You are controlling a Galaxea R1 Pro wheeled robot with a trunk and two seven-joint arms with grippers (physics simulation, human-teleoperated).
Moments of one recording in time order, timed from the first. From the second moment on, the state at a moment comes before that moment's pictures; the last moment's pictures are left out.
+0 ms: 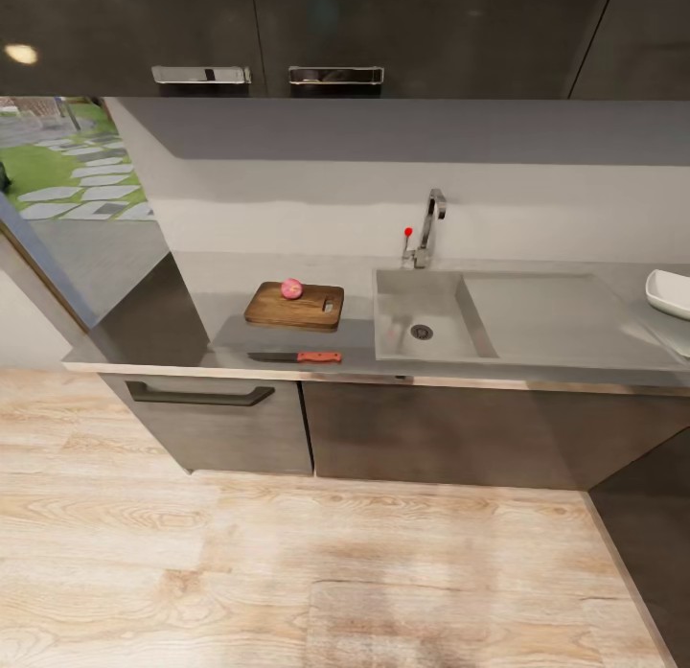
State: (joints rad) left arm -0.08 0.00 -0.21 -0.22 0.22 -0.66 0.11; right arm -0.09 0.02 -0.03 -0.18 0.16 -0.40 0.03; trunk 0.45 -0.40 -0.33
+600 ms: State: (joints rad) left arm -0.08 0.00 -0.21 -0.22 0.21 -0.65 0.11; right arm -0.09 0.01 -0.03 -0.23 0.15 -0.43 0.02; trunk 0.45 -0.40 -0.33
